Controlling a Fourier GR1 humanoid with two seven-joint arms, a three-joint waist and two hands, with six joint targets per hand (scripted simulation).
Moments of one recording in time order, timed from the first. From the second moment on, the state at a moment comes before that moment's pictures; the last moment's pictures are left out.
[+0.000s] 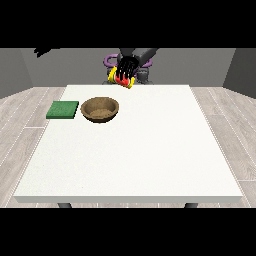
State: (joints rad) left arm -0.82 0.01 -0.52 -0.65 -0.99 0.58 0.36; right arm -0.32 -0.39 -0.35 -1.22 -0.34 0.27 0.07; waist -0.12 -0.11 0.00
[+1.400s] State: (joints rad) left arm -0.95 0.03 -0.77 -0.63 -1.52 0.14 0.46; right arm -0.30 -0.37 -0.36 -1.18 -0.37 0.30 0.00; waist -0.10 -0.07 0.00
